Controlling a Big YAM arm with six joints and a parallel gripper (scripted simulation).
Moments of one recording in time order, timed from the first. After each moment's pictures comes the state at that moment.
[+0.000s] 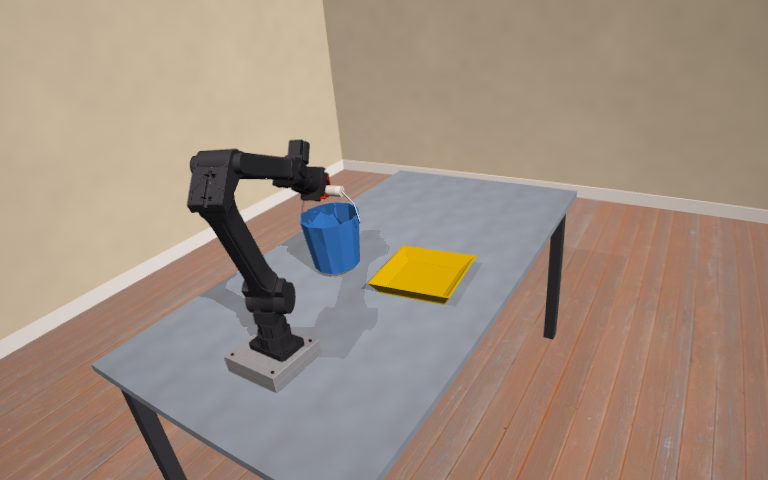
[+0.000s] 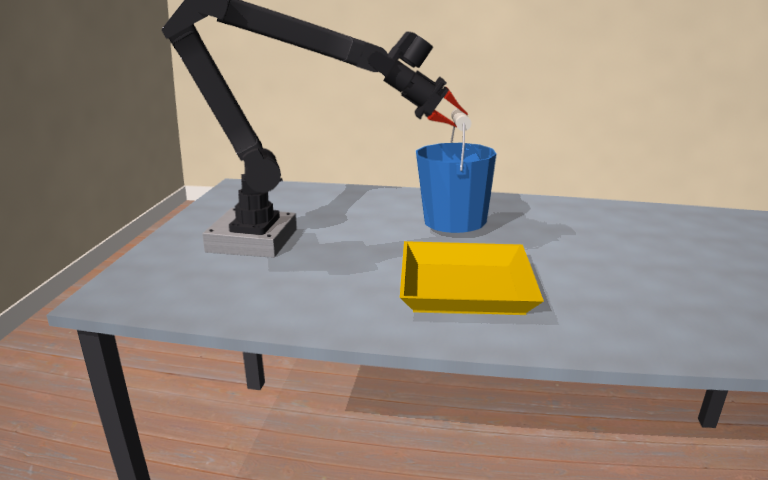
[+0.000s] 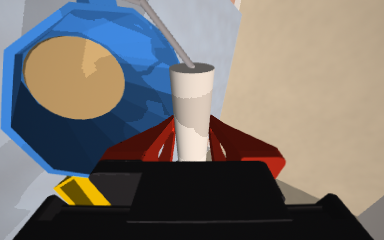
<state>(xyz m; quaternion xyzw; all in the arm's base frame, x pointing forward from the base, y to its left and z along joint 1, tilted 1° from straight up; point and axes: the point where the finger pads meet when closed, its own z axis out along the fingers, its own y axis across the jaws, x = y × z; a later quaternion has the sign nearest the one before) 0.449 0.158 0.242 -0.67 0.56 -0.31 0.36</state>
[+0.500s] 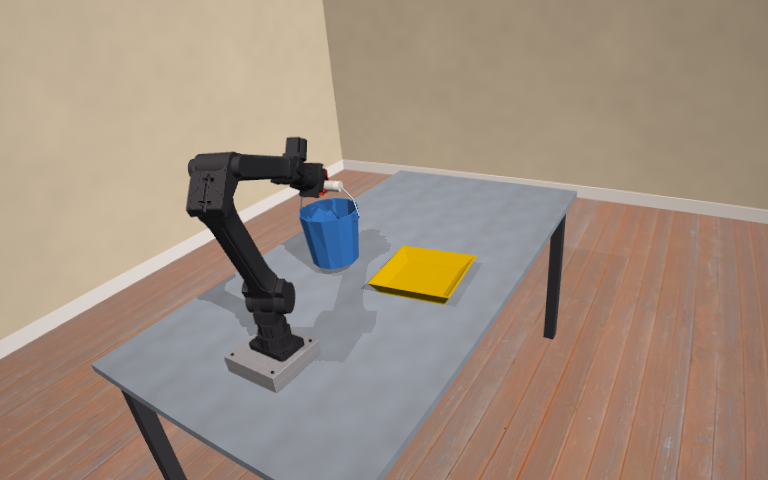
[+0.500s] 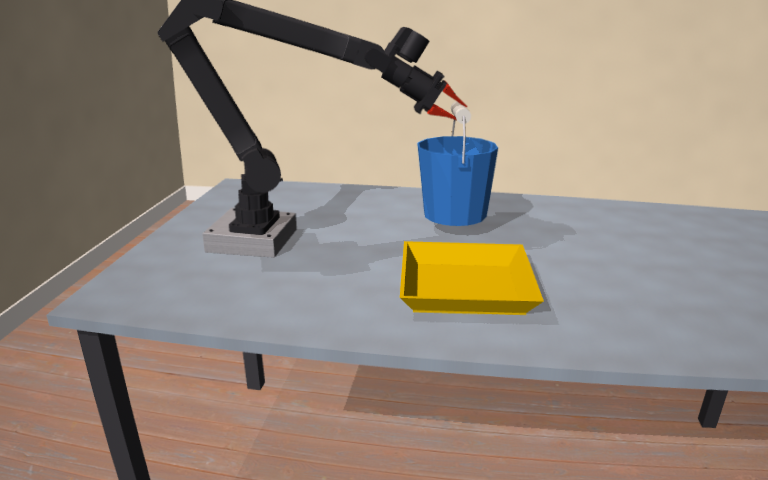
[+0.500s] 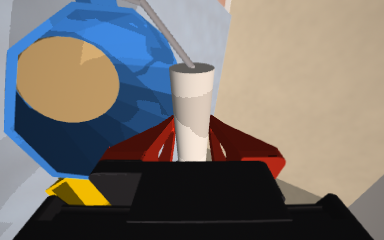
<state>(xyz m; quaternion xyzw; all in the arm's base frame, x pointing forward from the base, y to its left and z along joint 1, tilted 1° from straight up) 0.447 0.160 0.258 -0.67 0.55 -0.32 0.38</state>
